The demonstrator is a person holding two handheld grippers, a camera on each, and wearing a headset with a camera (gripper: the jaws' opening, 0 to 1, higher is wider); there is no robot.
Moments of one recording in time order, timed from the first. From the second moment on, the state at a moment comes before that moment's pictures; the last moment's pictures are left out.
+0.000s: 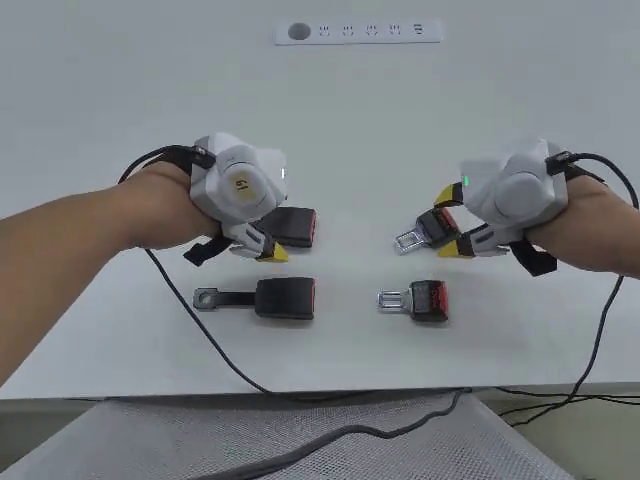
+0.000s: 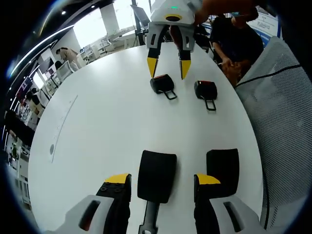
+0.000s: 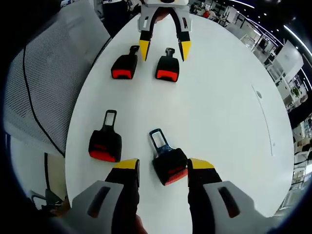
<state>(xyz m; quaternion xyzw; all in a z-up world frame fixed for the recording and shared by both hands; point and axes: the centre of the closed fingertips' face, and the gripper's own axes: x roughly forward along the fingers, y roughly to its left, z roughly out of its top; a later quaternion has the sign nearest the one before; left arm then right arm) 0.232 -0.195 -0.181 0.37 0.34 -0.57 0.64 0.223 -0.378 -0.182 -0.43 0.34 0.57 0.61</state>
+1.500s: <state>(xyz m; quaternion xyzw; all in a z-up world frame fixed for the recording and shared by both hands) 0.243 -0.183 -0.203 0.39 0.36 -0.56 0.64 0.240 -0.378 -0.208 -0.41 0.37 0.56 0.62</state>
